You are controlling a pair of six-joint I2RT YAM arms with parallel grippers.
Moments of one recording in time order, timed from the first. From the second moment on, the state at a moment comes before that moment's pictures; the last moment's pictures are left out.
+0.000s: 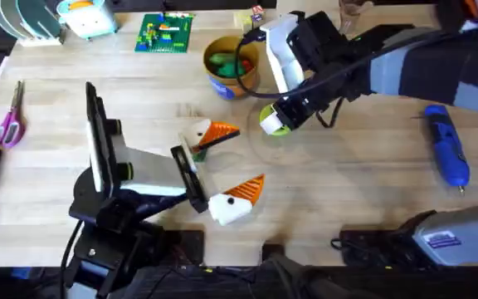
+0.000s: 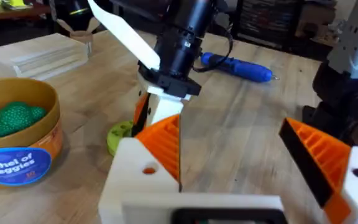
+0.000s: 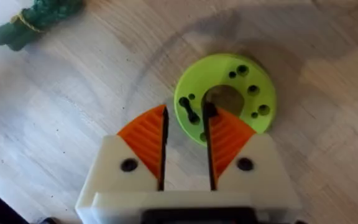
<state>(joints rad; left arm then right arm) -0.27 0.01 0.01 -0.07 0.87 -0.06 0.53 1.66 1.06 -0.64 -0.27 -0.13</state>
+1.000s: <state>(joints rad) -0.27 0.01 0.01 -0.07 0.87 -0.06 0.53 1.66 1.10 -0.72 -0.27 -0.13</state>
